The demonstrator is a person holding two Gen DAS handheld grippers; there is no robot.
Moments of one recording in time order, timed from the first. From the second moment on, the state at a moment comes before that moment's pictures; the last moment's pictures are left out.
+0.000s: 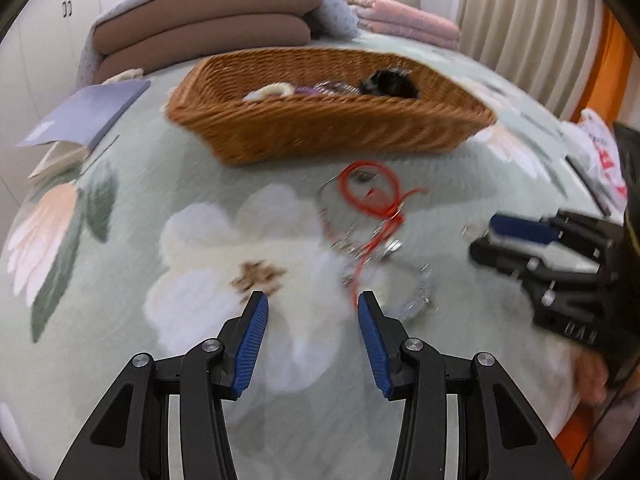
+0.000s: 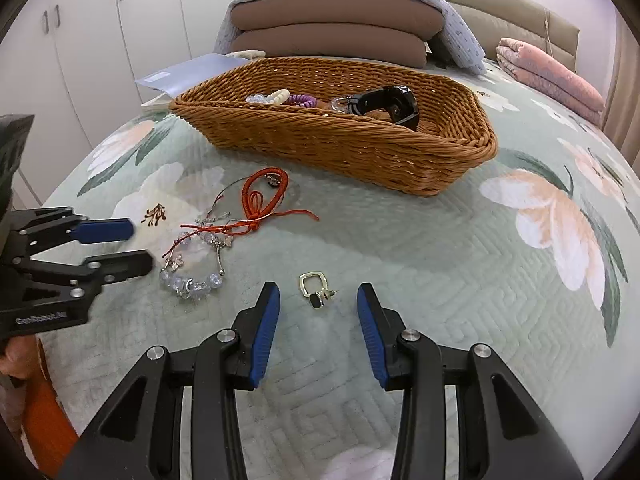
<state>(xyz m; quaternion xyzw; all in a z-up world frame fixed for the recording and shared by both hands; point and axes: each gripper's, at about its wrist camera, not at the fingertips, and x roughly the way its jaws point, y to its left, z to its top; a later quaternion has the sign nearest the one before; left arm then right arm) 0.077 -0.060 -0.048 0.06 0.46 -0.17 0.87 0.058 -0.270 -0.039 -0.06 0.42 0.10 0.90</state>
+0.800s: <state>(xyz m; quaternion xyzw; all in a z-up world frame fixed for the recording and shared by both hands) 0.083 -0.088 -0.051 0.07 0.45 -0.19 0.87 0.057 -0.254 -0.042 -0.10 0.41 0.10 0.90</state>
